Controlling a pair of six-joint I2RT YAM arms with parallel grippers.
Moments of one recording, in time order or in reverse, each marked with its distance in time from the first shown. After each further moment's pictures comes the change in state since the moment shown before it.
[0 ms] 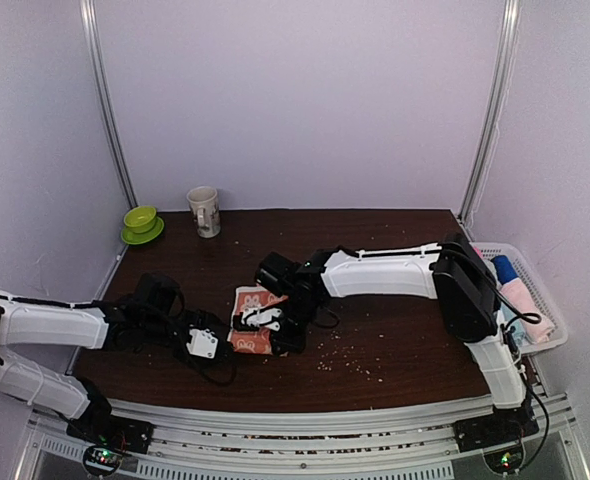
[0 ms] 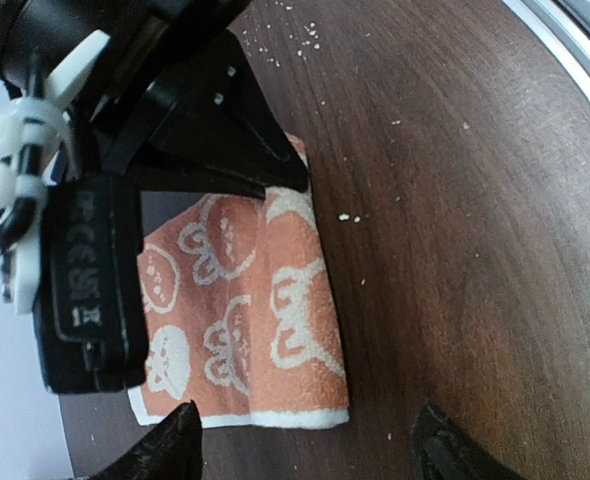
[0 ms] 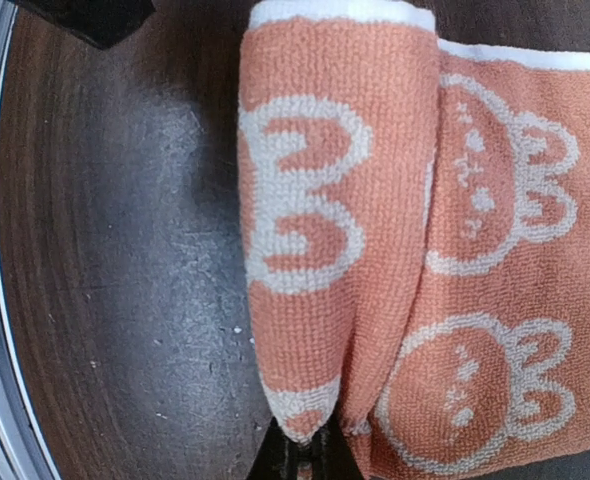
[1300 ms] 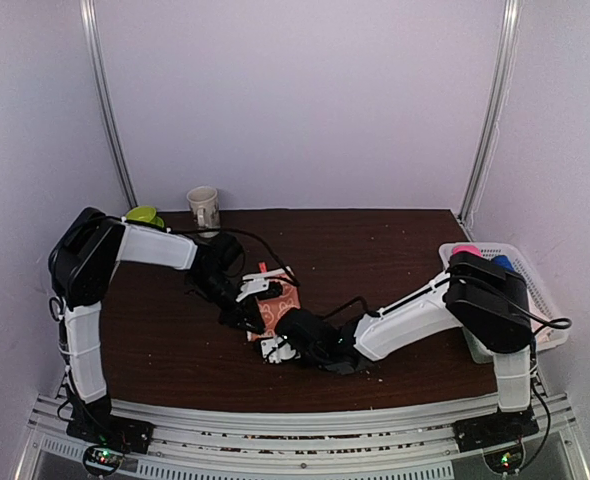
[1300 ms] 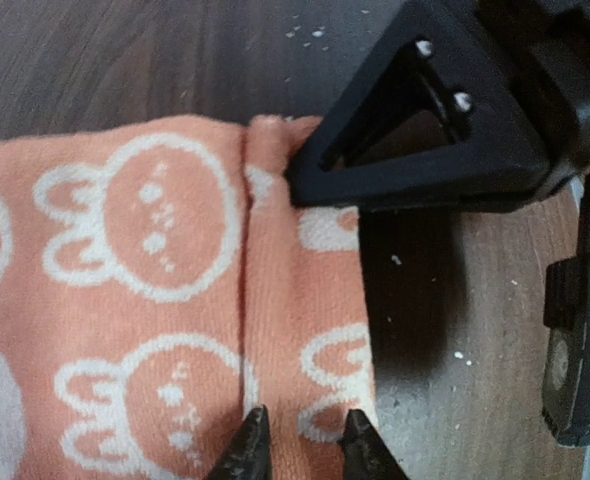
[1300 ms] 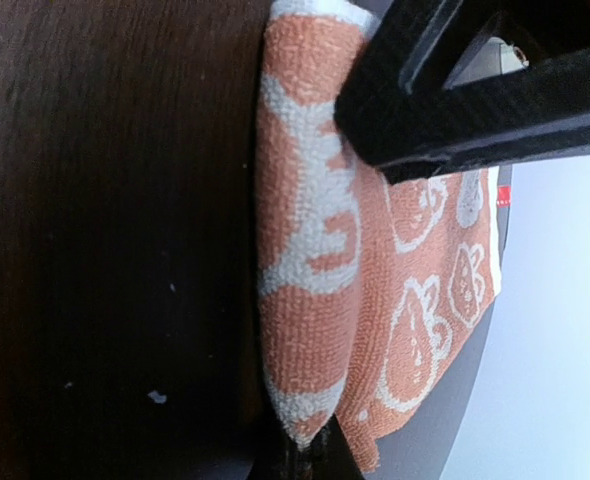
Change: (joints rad) left arm 0.082 0.805 0.849 -0.617 0.316 -0.391; right arm 0.134 -0.186 -0.657 0.908 0.801 -0.417
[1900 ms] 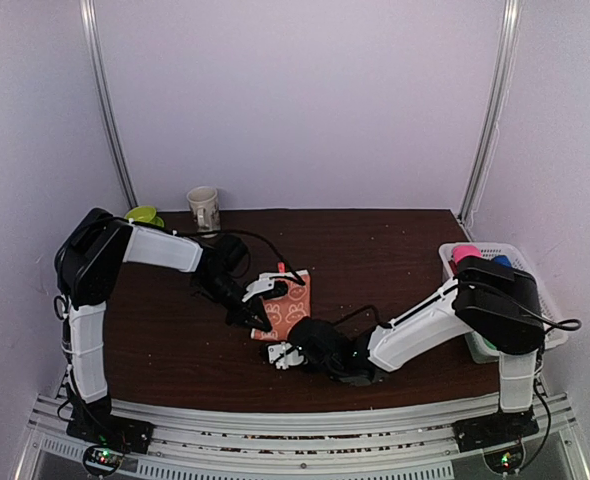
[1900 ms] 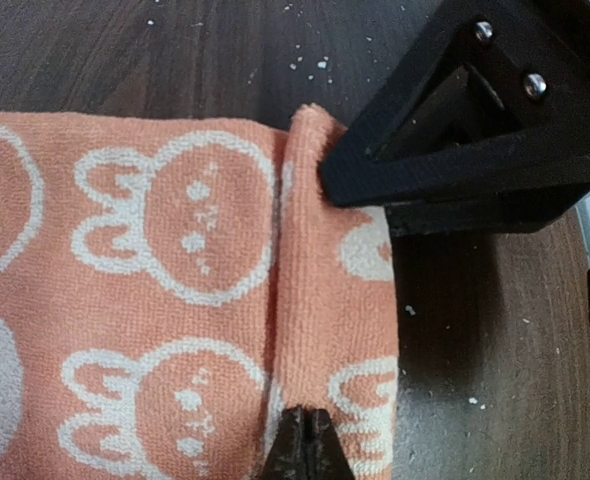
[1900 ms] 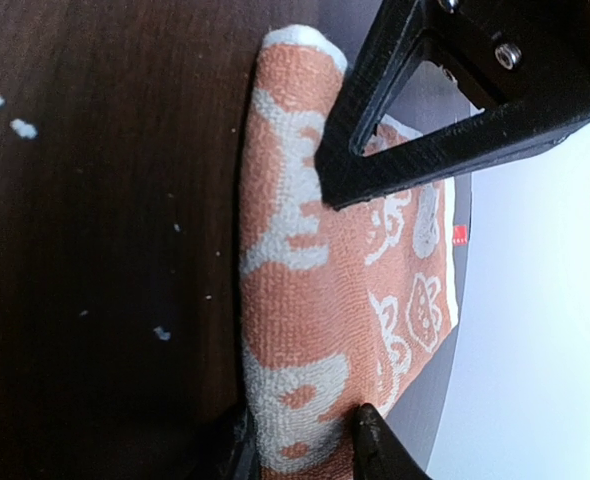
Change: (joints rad) left arm -0.019 0.041 0.015 0.055 0.024 -0.024; right arm 0.026 -0.057 -0.154 0.200 0.057 -0.025
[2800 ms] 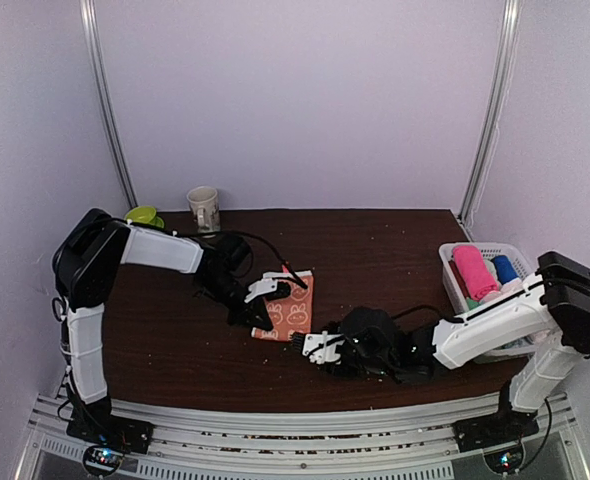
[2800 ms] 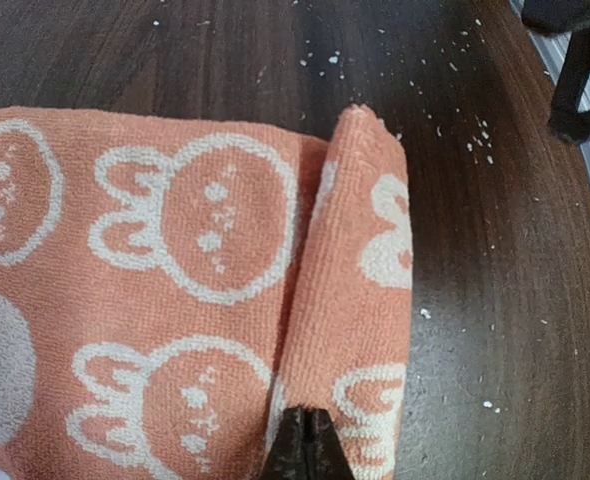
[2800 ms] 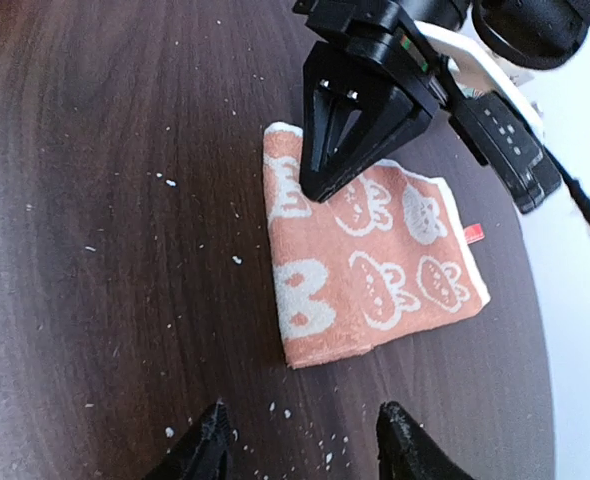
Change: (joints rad) left arm -0.028 -0.023 -0.011 0.041 -0.069 -0.015; right arm -0.015 -0.406 -0.309 0.010 -0.309 0.325
